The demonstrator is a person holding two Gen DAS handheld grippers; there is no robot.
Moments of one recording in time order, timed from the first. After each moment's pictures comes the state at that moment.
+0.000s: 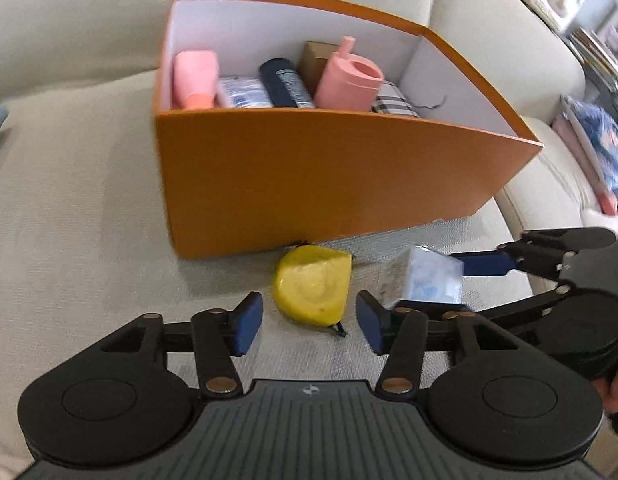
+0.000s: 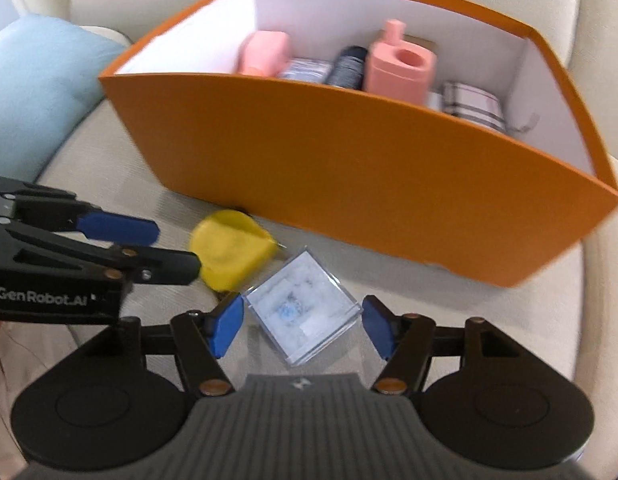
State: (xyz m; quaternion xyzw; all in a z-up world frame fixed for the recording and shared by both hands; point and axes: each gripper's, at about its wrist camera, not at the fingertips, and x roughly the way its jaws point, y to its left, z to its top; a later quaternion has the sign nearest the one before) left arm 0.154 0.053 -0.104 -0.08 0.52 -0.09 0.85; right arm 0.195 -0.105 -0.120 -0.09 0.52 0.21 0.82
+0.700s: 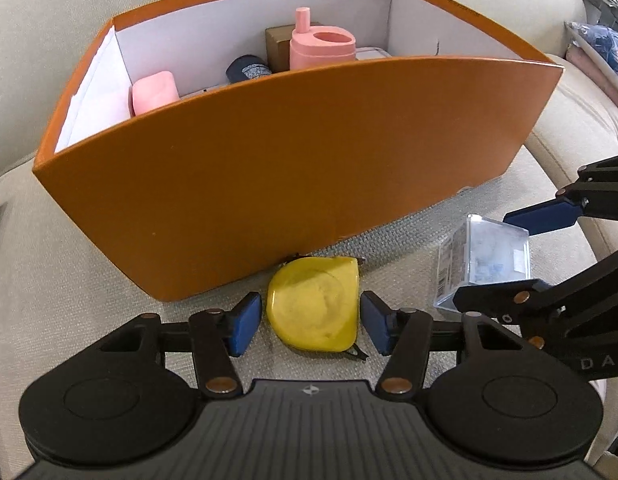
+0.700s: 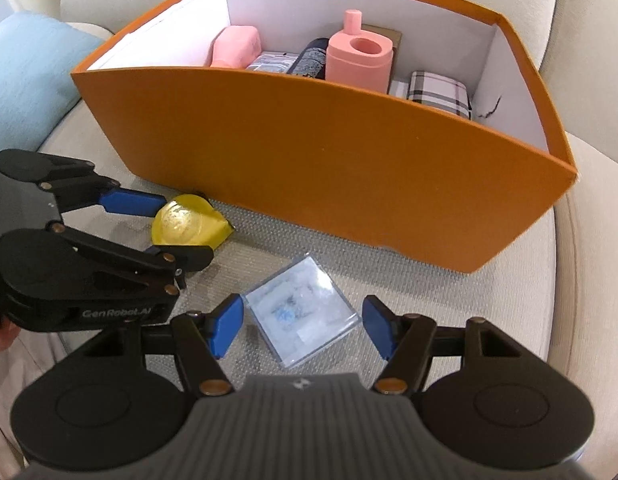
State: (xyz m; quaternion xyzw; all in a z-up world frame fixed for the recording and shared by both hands) left arm 0.170 0.013 -0.130 0.04 0.52 -0.06 0.85; right arm 0.200 -0.126 -0.121 -0.10 0.52 0.21 0.82
